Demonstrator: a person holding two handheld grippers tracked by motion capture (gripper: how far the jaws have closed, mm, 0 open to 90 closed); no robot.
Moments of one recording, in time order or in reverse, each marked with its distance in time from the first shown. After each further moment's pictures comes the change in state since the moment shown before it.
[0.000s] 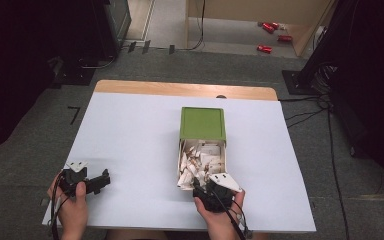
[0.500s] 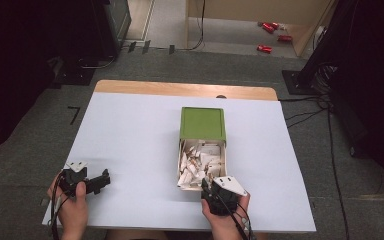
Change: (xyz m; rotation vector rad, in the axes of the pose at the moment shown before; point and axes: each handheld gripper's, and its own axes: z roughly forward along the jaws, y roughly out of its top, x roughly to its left) left arm 0.000 0.000 0.000 0.001 0.000 0.001; right arm -0.009 -0.005 -0.009 -0.005 -0.031 -0.029
